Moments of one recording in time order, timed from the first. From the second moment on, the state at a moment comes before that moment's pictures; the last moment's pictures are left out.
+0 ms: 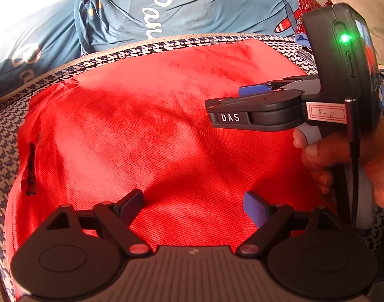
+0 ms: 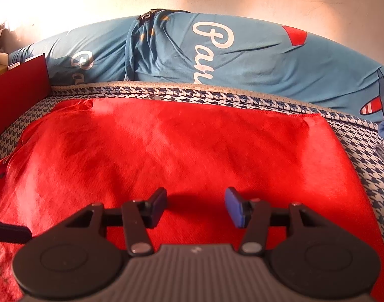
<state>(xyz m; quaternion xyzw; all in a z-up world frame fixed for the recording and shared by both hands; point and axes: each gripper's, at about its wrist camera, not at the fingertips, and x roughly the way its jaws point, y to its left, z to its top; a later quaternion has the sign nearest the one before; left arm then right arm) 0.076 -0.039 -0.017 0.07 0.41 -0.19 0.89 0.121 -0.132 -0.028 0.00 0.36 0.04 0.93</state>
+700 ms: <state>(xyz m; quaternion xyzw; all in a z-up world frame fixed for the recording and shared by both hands) 0.069 -0.045 -0.017 0.07 0.41 -0.21 0.88 0.121 -0.131 -0.032 0.00 0.35 0.04 0.94</state>
